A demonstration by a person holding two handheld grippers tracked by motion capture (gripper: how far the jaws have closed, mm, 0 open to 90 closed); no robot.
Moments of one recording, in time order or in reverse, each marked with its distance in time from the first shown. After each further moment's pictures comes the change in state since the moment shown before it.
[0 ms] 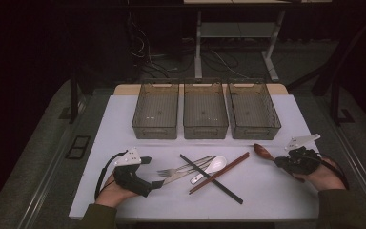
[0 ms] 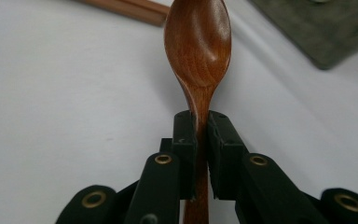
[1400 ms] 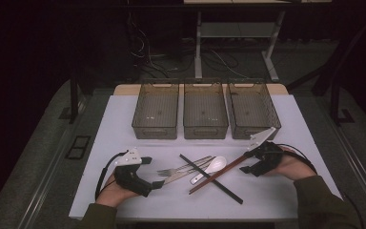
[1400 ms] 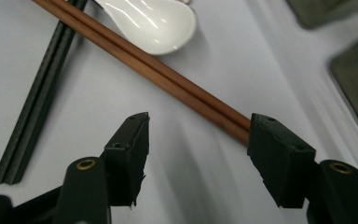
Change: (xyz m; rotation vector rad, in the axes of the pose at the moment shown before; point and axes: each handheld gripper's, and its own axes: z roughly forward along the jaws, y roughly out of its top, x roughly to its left) left arm 0.000 0.000 0.002 0.000 -0.008 -0.007; right arm 0.054 0.081 0.036 0.039 0.220 -0.276
